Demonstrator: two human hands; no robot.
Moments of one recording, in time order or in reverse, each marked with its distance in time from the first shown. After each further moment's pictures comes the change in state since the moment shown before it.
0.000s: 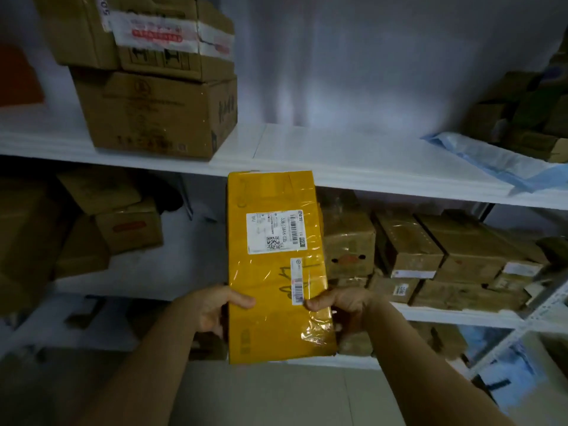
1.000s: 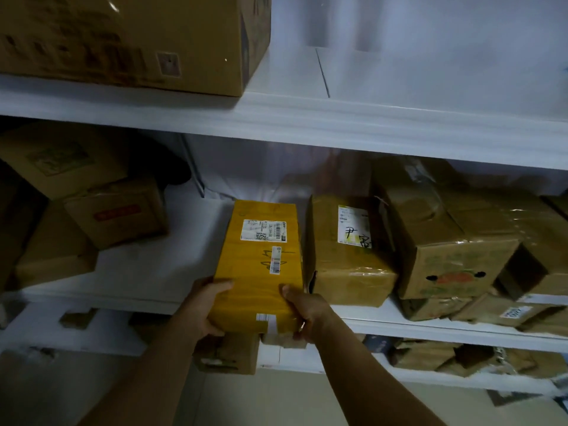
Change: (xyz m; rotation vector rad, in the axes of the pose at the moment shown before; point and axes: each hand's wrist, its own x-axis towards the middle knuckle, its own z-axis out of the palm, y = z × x) left_hand 0.232 -0.029 -0.174 -0.343 0.422 -0.074; right_hand 0.290 -0.062 0.078 0.515 0.294 0.100
